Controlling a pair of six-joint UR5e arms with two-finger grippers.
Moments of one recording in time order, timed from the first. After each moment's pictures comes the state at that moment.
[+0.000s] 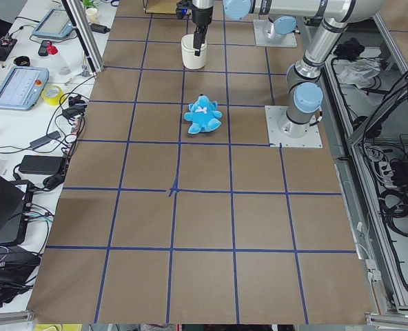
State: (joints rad) left arm -1.62 -1.48 -1.66 -1.51 1.67 0.15; right arm 1.54 -1.61 1.59 -1.50 -1.56 -0.02
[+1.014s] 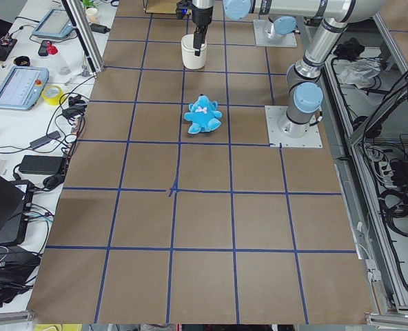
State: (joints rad) left arm -1.62 -1.48 -1.66 -1.51 1.67 0.15; right arm 1.54 -1.61 1.59 -1.51 -1.55 -0.02
